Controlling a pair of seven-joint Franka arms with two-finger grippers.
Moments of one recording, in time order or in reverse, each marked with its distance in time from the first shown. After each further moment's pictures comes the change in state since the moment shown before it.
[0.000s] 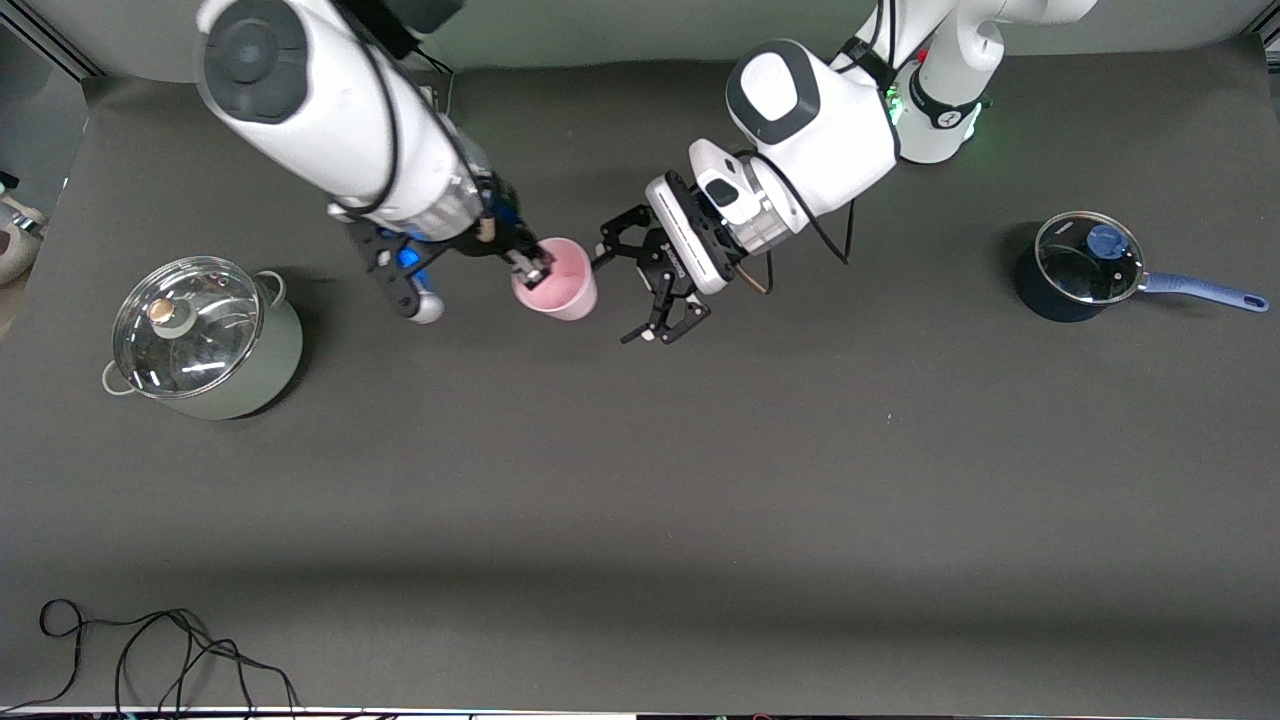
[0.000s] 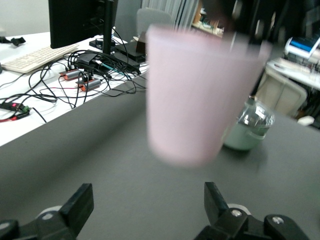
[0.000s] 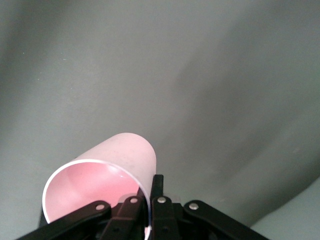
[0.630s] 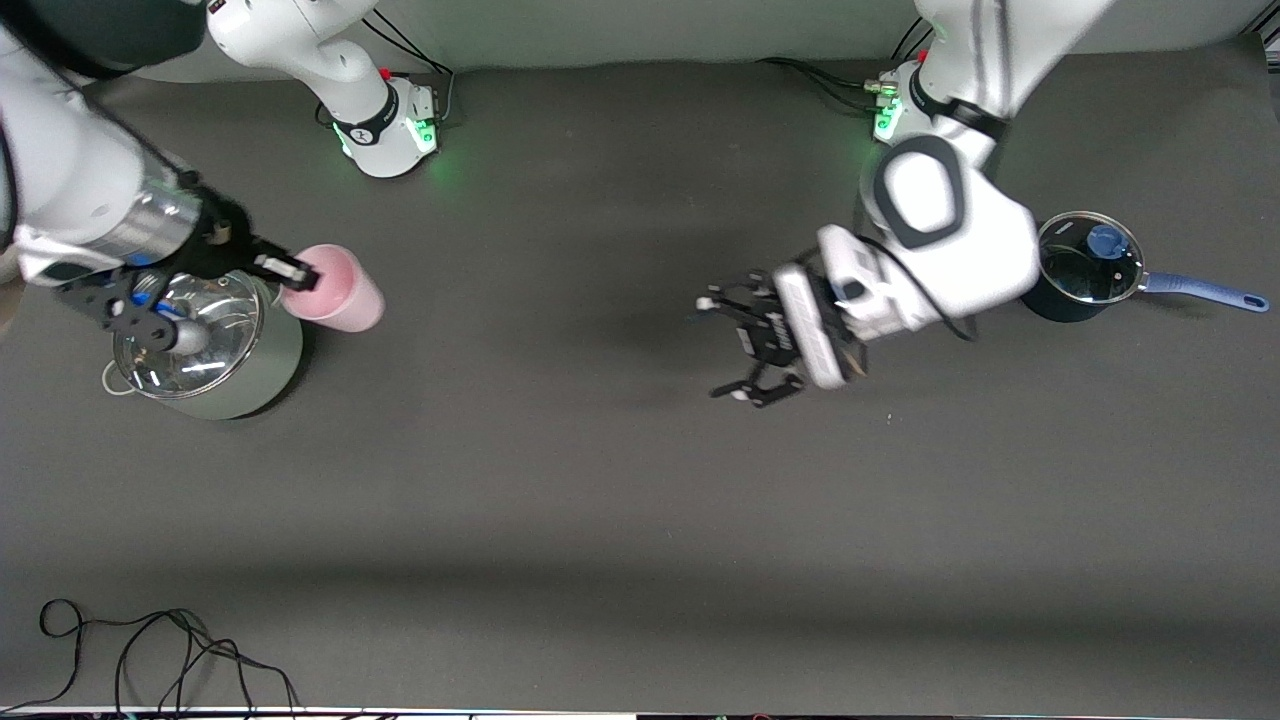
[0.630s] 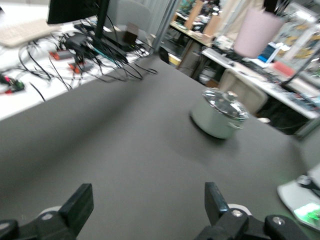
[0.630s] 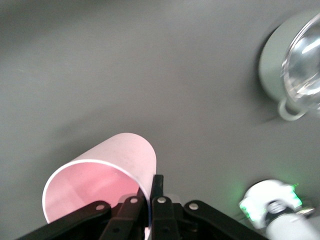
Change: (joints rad) left arm 0.375 0.011 0.017 -0.020 0.084 -0.573 -0.022; right arm -0.023 -0.161 -0.325 -0.184 -0.130 -0.138 -0.875
